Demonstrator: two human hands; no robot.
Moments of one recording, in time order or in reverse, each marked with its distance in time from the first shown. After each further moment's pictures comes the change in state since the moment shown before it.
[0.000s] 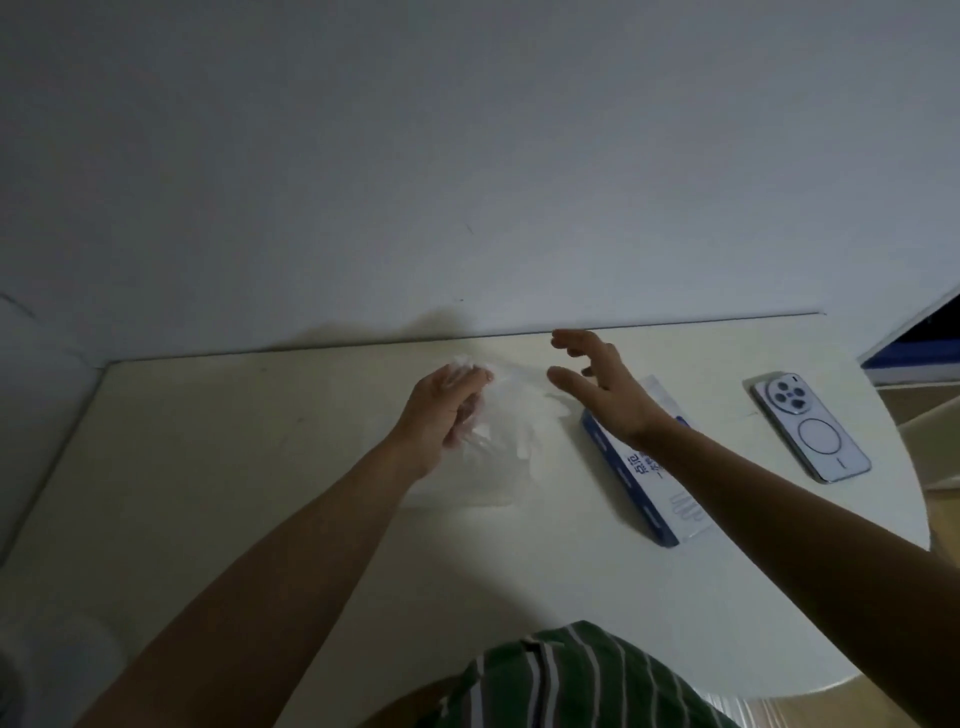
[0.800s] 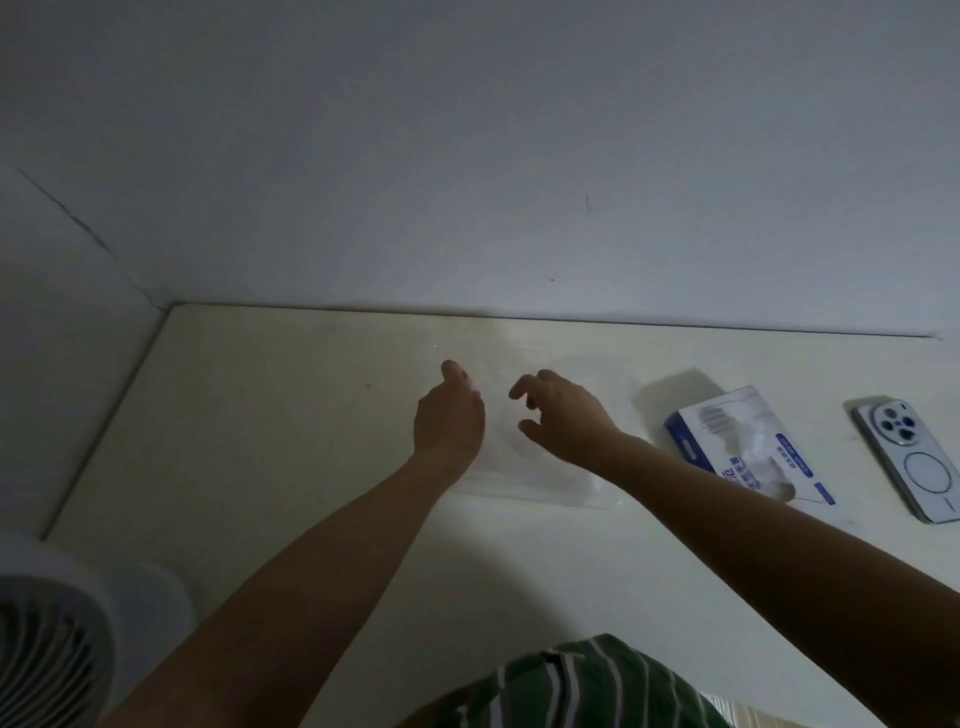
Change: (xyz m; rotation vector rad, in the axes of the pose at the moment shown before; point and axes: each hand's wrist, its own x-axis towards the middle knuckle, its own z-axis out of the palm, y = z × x) left_hand 0.006 -0.034 -0.079 0.994 0.421 0.061; right_hand 0.045 -0.034 0.141 -0.658 -0.263 -0.077
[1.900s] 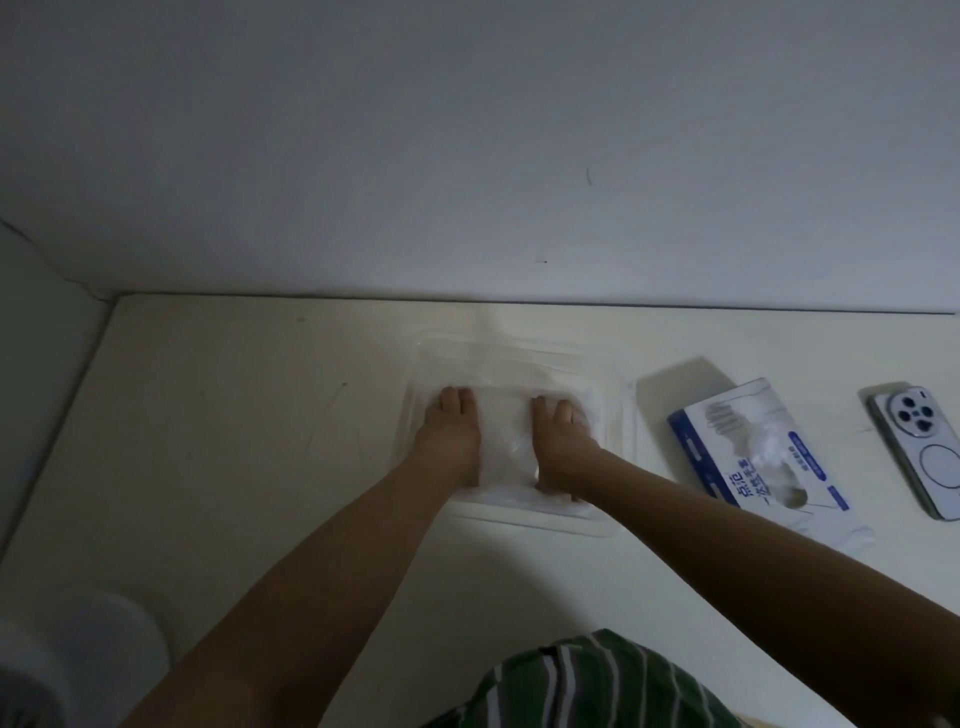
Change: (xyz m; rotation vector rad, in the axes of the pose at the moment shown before) left_hand 0.026 -0.015 0.039 0.609 -0.611 0.162; right_hand 0.007 0.015 0.038 -0.127 -0.465 0.352
